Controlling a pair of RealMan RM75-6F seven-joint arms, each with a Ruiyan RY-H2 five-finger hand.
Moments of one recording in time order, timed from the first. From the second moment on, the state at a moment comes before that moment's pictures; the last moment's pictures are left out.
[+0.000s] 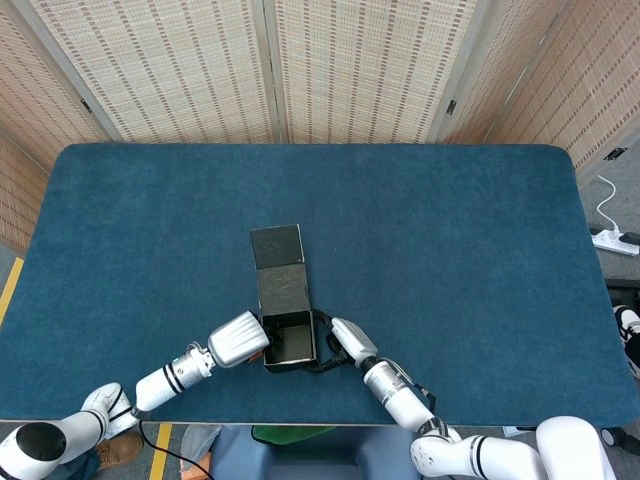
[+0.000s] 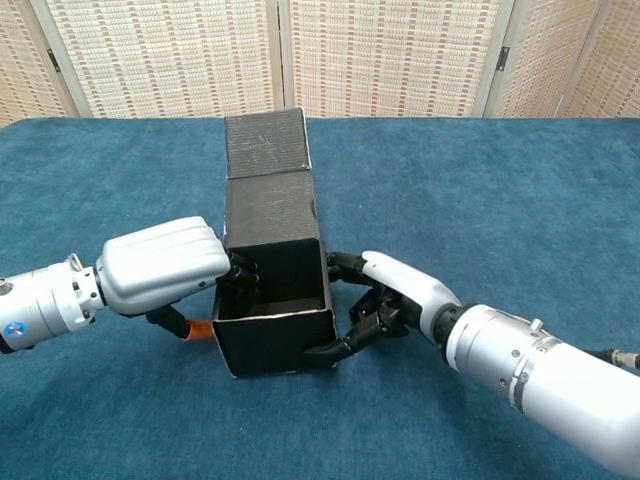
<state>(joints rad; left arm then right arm) -0.74 -1.83 0.15 -0.72 1.87 1.31 -0.14 0.61 -1.92 0.17 -1.27 -1.28 0.83 0.39</state>
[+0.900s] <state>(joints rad) -0.72 -1.68 0.10 -0.93 1.83 1.44 -0.12 0.64 -1.99 0.27 -1.19 -1.19 0.84 0.36</state>
